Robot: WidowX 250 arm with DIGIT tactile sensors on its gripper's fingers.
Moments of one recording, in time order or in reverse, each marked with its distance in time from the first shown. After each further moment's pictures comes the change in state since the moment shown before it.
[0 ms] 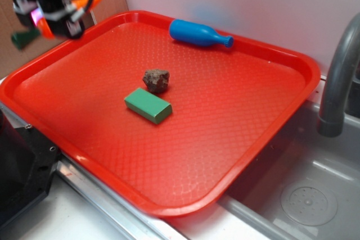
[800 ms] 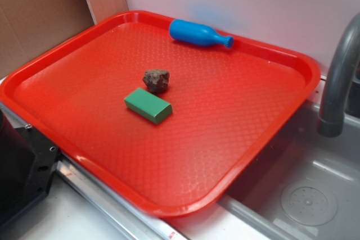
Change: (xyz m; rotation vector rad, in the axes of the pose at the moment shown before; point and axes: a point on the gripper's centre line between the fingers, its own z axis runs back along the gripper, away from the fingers) arm 0.029 -0.044 0.080 0.035 0.024 -0.119
